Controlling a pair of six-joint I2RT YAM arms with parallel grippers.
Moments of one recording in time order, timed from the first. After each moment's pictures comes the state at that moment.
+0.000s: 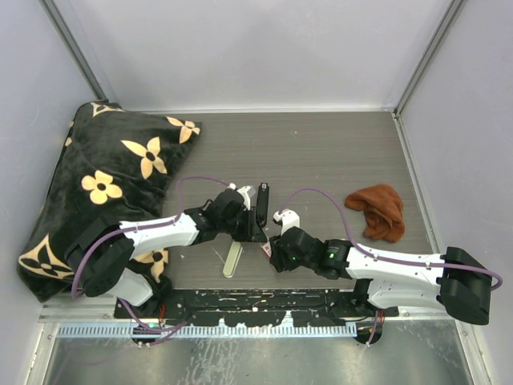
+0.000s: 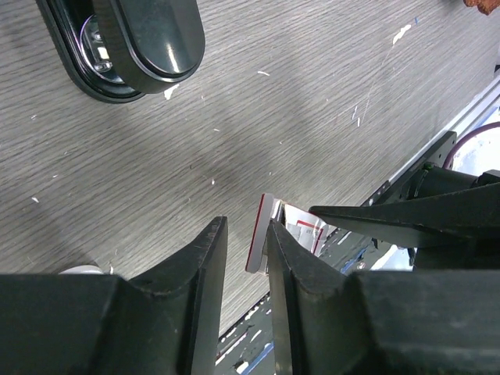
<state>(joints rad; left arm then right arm) -0.87 1.49 0.75 -0.02 0.25 -0.81 1.14 1.06 0.50 -0.26 0.22 0.61</state>
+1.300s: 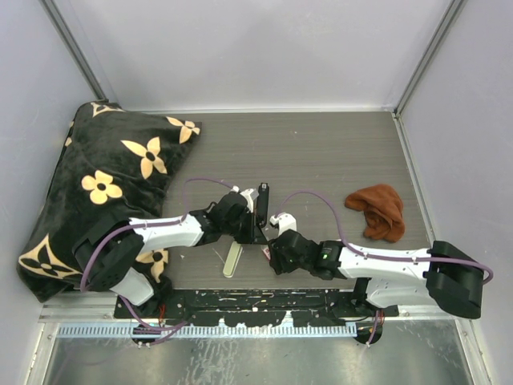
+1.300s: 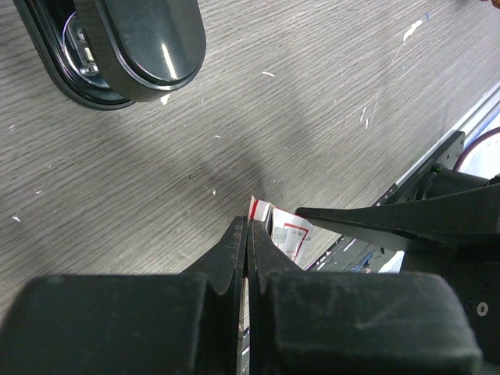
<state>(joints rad) -0.88 1.54 0.74 0.06 0.25 -0.82 1.15 1.14 0.48 -0.22 0.23 0.61</state>
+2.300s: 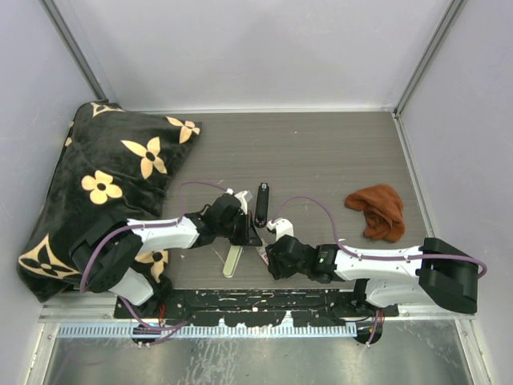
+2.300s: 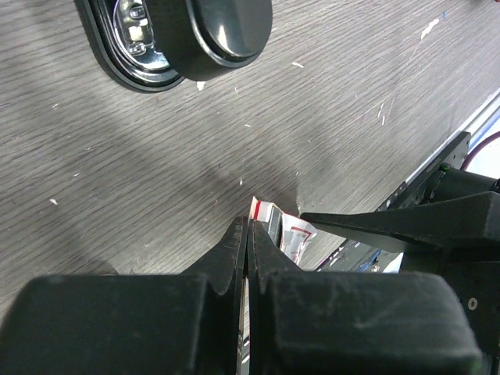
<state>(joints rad) -0.84 1.53 0.67 0.11 0.27 -0.82 1.19 1.18 0.45 -0.17 0.22 0.64</state>
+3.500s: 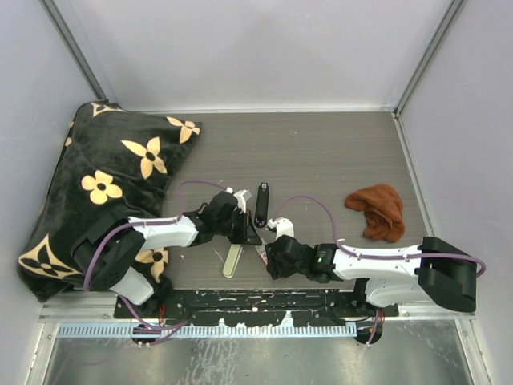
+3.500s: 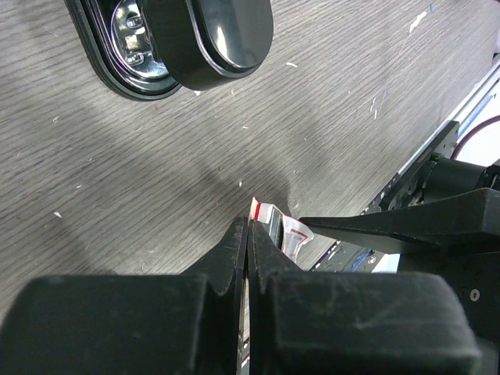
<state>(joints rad) -0.80 1.54 0.66 0.14 0.34 -0.79 1.21 1.20 0.48 -0.19 0.23 0.71</state>
